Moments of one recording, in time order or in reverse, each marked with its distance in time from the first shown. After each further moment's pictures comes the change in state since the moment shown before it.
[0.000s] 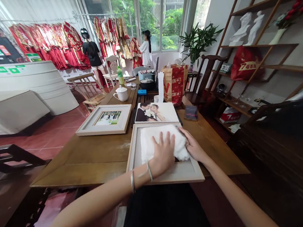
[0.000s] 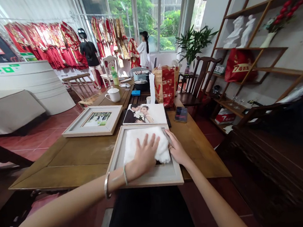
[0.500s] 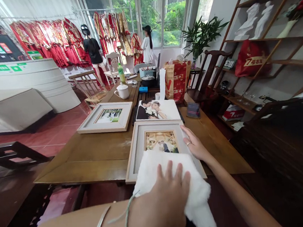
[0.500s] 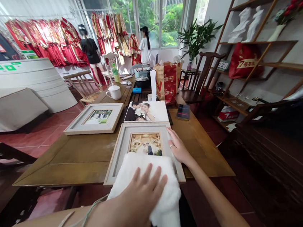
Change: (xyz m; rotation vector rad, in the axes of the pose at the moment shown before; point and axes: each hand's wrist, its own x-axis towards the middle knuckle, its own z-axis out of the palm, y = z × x) left_hand -0.102 0.017 -0.044 -0.078 -0.284 0.365; right_hand -0.001 -0.006 0.000 -0.069 0.005 0.010
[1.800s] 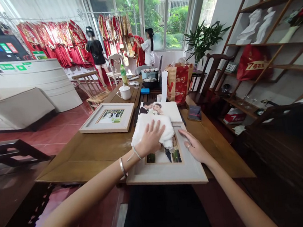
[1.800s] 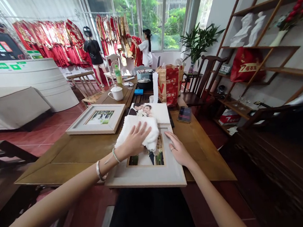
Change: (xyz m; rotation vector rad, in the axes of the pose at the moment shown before) left_hand 0.085 -0.129 -0.002 0.157 0.288 -0.276; right_hand 0.002 0.003 -0.001 -0.053 -0.062 -0.043
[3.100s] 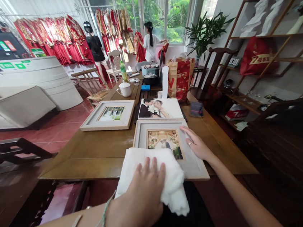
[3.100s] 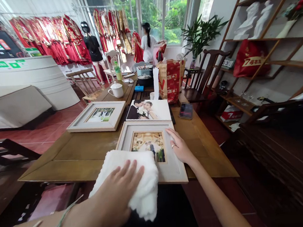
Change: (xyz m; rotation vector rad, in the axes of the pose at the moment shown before) left_hand -0.137 0.063 -0.023 -0.017 -0.264 0.042; right_hand -0.002 -0.005 0.001 0.031 0.011 0.040
